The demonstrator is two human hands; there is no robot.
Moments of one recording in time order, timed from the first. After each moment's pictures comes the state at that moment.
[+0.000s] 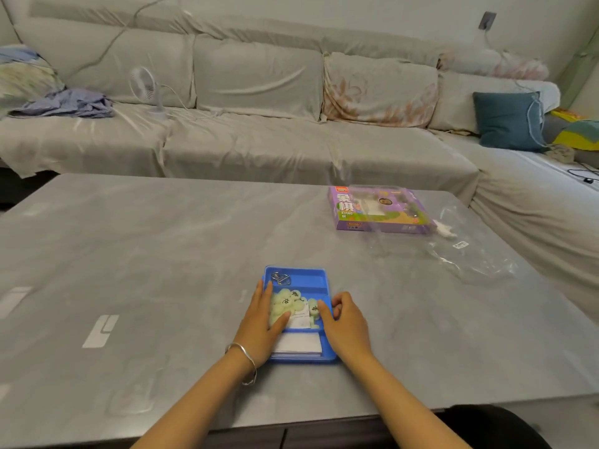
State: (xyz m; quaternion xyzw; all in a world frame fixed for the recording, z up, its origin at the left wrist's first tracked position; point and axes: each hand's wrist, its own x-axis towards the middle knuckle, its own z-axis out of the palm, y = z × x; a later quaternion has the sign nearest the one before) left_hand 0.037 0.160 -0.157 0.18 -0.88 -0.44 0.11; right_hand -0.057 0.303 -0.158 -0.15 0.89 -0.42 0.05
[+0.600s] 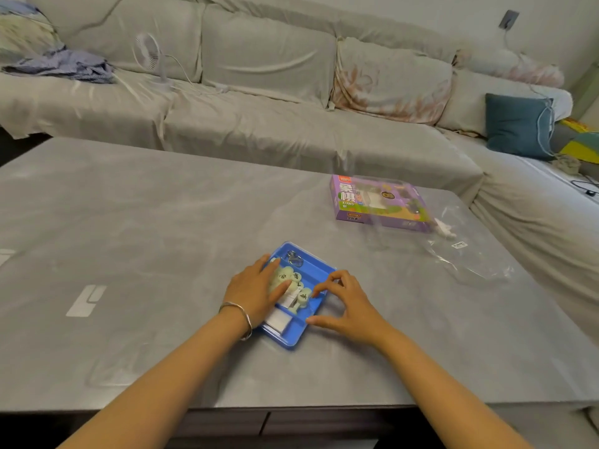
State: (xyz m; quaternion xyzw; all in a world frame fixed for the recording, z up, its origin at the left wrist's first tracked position) left_hand 0.013 0.146 -0.142 0.19 -0.95 -0.22 0.07; right_hand -0.088 0.338 -0.131 -0.45 0.84 -0.28 0.13
